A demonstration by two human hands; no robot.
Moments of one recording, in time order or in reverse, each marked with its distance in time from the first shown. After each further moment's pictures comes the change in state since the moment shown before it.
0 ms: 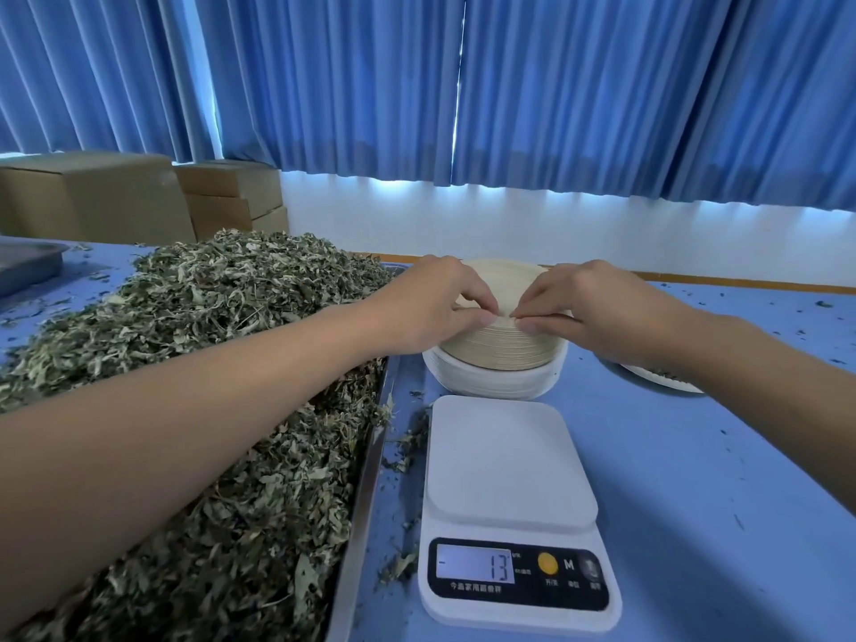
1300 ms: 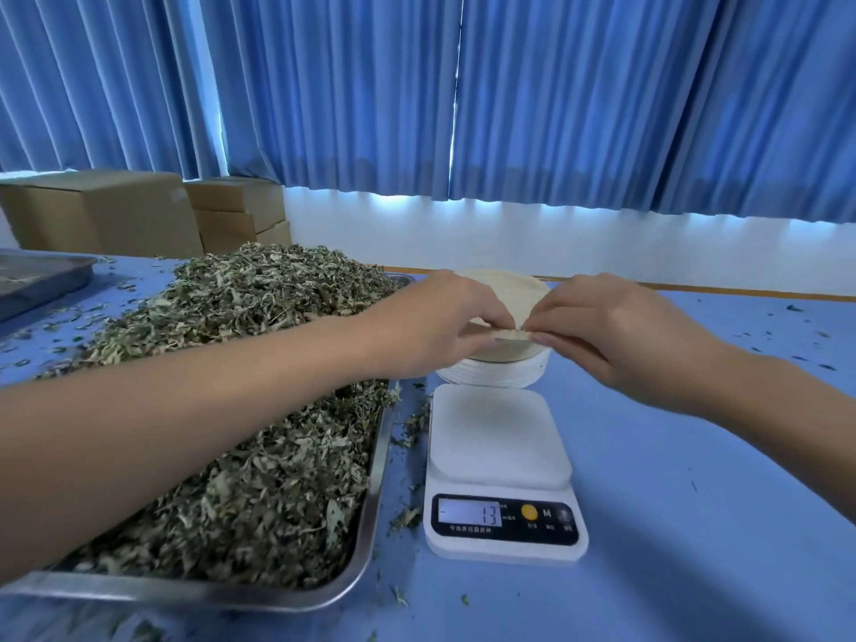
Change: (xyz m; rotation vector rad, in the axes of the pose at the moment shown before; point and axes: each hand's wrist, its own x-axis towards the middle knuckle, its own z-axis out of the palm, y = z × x) left_hand -0.050 0.062 -0.029 0.109 -0.068 0.163; right_hand -0.064 -0.055 -0.031 -0.157 0.232 -0.172
